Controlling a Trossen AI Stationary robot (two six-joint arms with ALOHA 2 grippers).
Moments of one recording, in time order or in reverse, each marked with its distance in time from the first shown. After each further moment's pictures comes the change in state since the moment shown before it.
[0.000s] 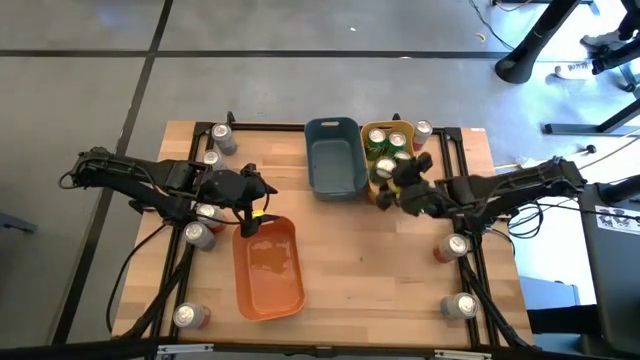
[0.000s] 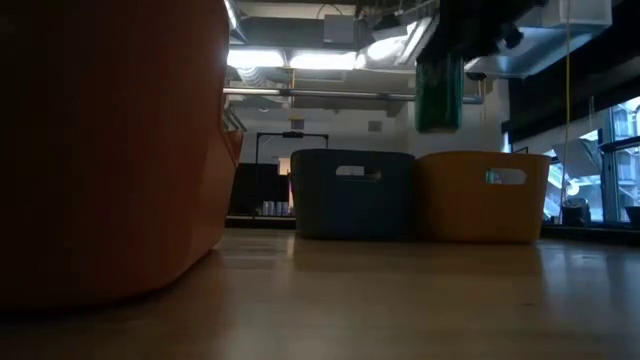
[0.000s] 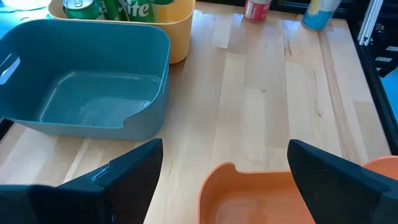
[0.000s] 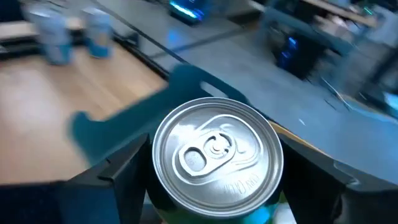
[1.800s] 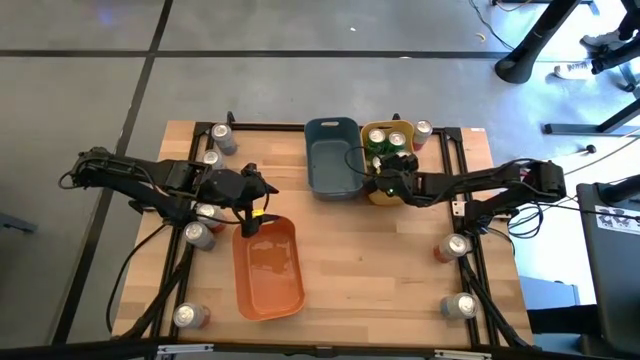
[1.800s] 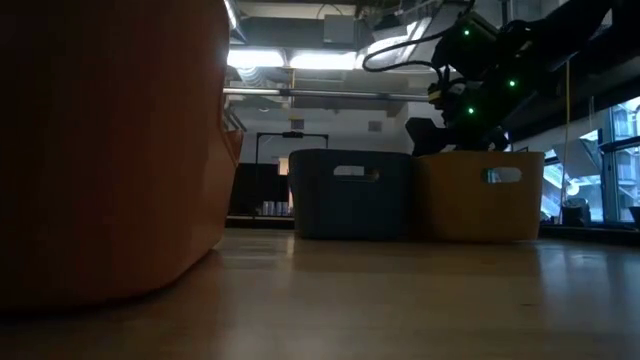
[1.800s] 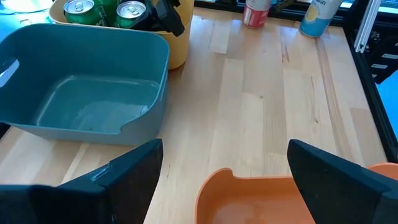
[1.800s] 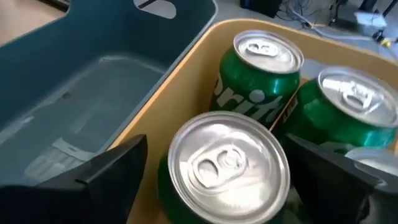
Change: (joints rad) left arm 0.000 0.000 0.000 0.020 0.000 -0.008; right arm -0.328 0.228 -0.333 0.501 -0.163 0.071
